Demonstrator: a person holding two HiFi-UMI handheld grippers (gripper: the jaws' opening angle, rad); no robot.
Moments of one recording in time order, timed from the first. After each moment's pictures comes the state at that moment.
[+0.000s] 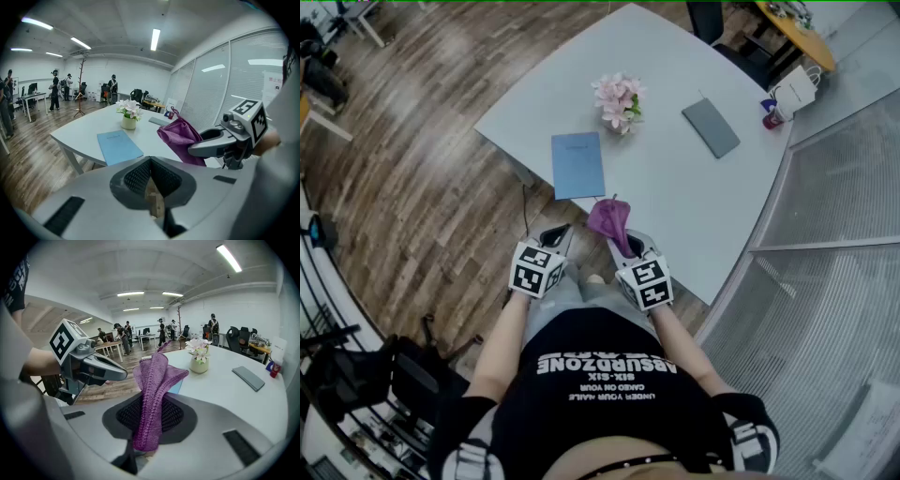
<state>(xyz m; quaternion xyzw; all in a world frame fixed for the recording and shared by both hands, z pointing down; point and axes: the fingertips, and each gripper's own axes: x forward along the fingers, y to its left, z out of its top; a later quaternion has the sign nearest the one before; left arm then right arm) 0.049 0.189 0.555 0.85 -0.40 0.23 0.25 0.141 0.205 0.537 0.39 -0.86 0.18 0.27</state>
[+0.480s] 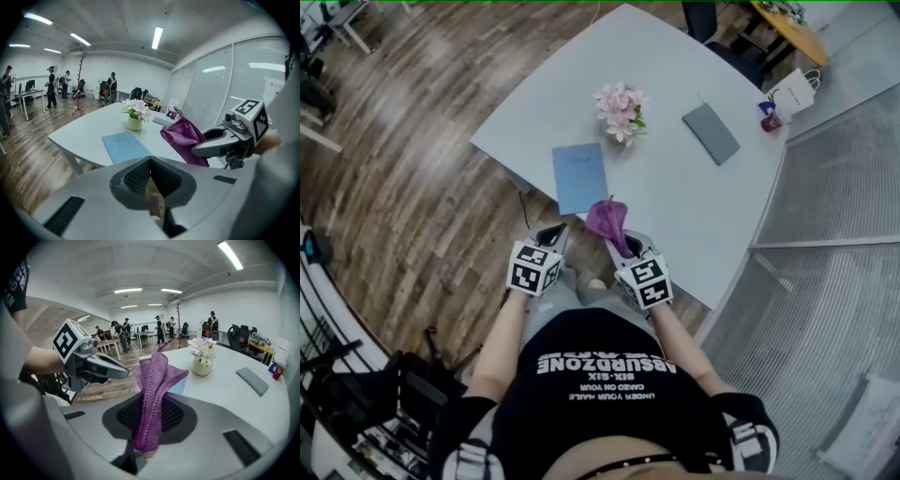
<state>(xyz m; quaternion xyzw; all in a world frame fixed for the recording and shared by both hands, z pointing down) 0.011 0.138 0.562 0.85 -0.39 0.23 0.26 0.108 0.162 0.541 0.39 -0.86 0.19 0.28</state>
